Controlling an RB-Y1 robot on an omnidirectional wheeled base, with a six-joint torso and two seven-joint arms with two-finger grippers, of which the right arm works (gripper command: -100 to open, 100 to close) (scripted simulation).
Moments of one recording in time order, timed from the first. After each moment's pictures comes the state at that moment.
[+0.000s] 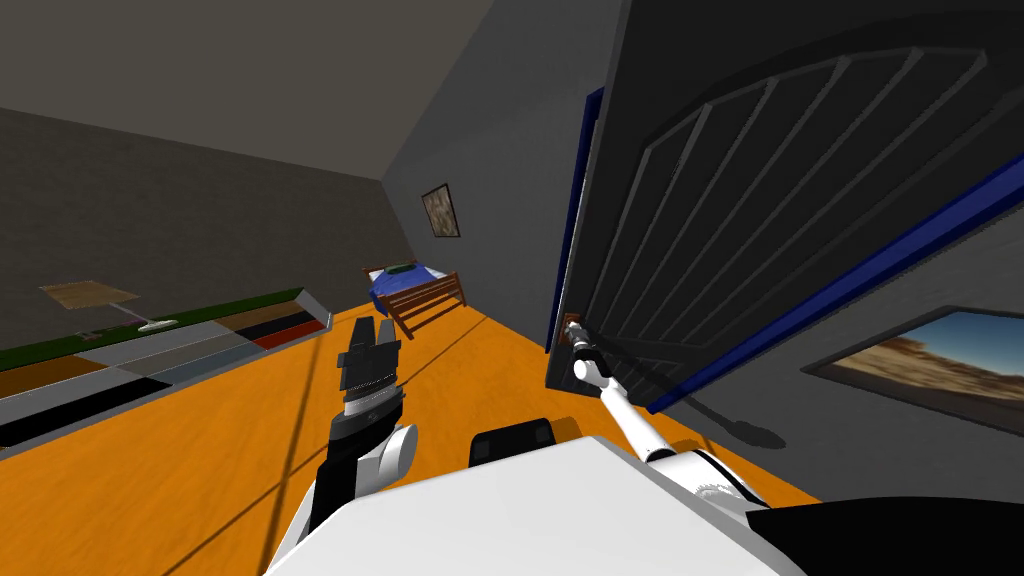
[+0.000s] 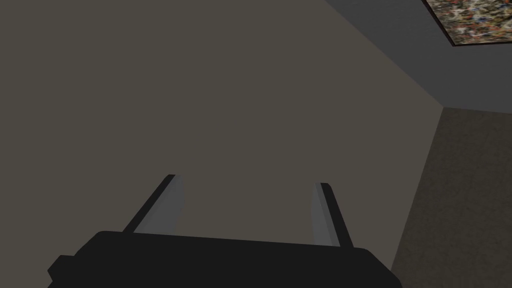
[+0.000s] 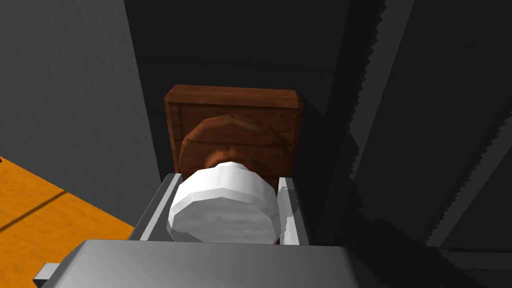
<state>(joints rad) -0.06 -0.33 -0.01 -1.10 -0.79 -0.40 -1.16</state>
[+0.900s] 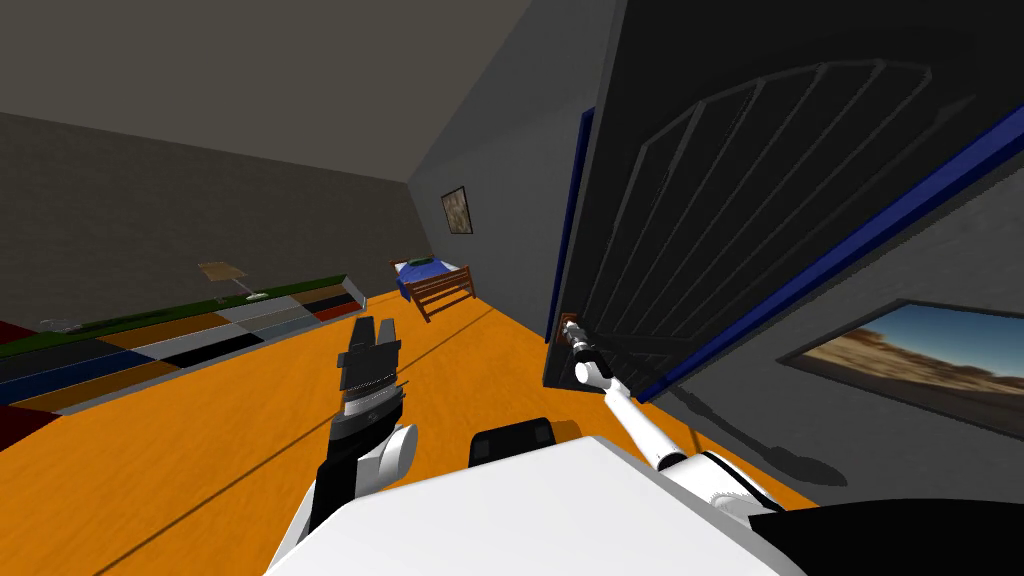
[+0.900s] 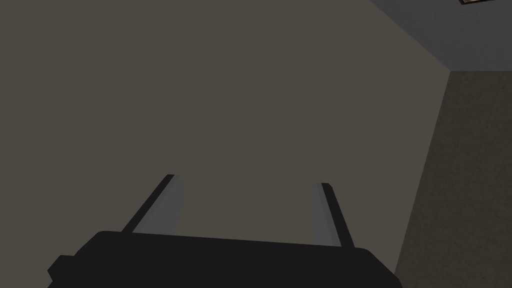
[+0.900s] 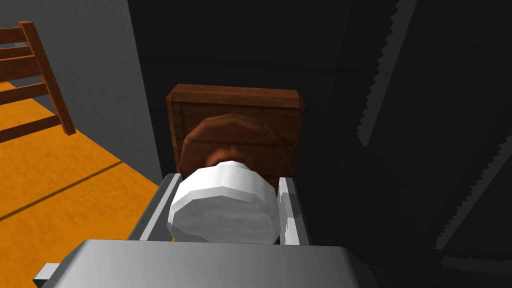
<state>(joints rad) -0.04 -0.39 0.07 -1.15 -0.78 -0.40 -1.23</state>
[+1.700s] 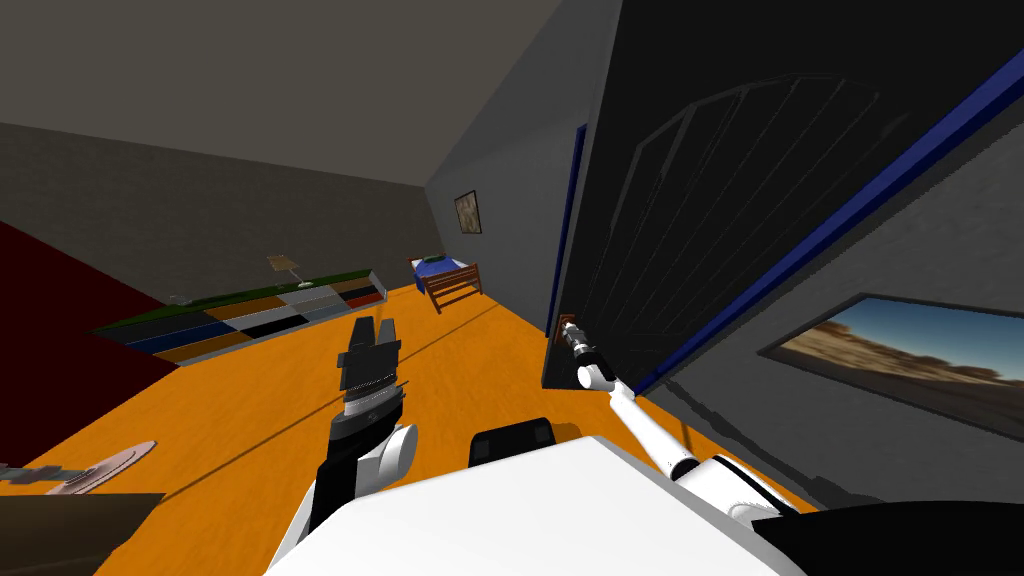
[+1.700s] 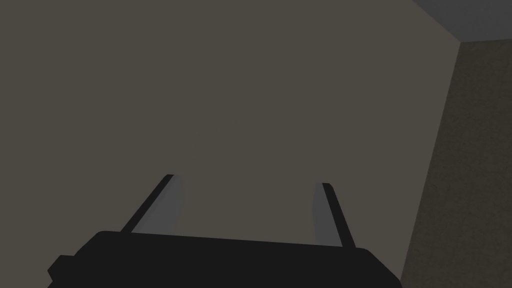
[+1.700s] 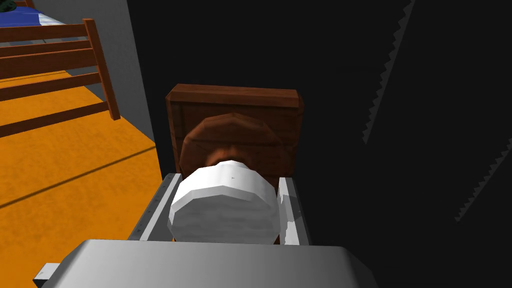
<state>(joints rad) 0.00 -0.44 0.14 -1.18 -0.78 -0.42 -1.29</state>
